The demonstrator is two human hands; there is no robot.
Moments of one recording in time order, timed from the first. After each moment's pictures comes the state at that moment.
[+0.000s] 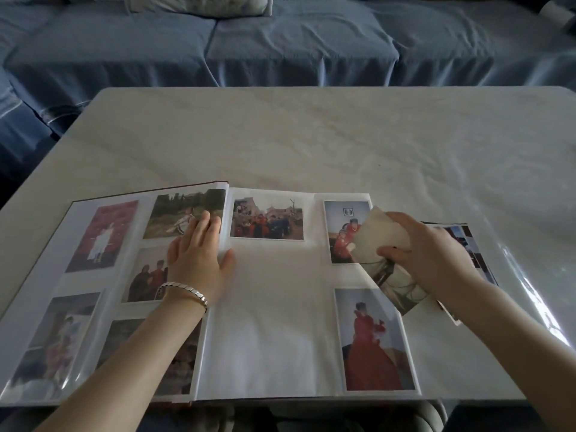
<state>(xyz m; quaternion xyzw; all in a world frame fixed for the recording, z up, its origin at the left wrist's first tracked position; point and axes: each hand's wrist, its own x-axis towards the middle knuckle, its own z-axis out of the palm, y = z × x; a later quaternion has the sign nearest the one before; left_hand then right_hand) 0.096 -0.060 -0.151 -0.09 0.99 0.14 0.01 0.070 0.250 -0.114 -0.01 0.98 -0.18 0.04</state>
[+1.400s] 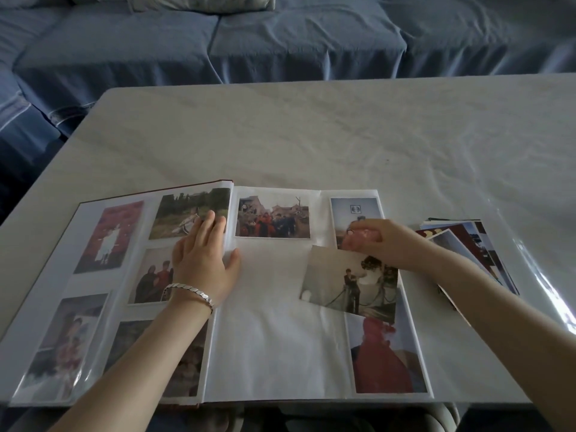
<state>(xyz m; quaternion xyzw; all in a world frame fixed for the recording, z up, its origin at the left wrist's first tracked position) 0.097 -0.061 -0.151 -0.09 0.98 0.15 0.00 0.037 0.218 -0.133 -0.07 0.91 -0.33 0.24</state>
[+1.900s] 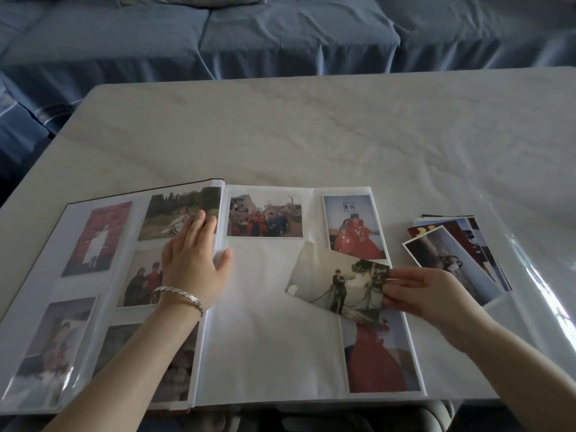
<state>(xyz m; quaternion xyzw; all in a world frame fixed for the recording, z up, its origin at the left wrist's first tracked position) 0.097 -0.060 -0.150 -0.10 0.98 0.16 0.00 0.114 0.252 -0.143 0.20 0.69 -0.67 0.20</state>
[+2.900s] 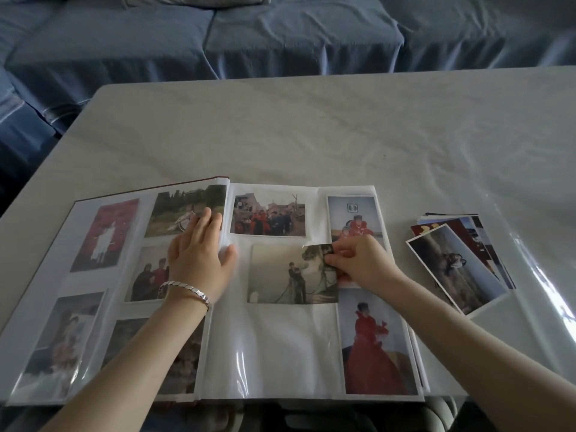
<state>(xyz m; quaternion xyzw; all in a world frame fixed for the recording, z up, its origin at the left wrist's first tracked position) 0.097 -0.060 -0.151 -0.09 0.99 0.15 -0.01 0.071 0.181 -0.155 0.05 0.82 -0.54 0.20</state>
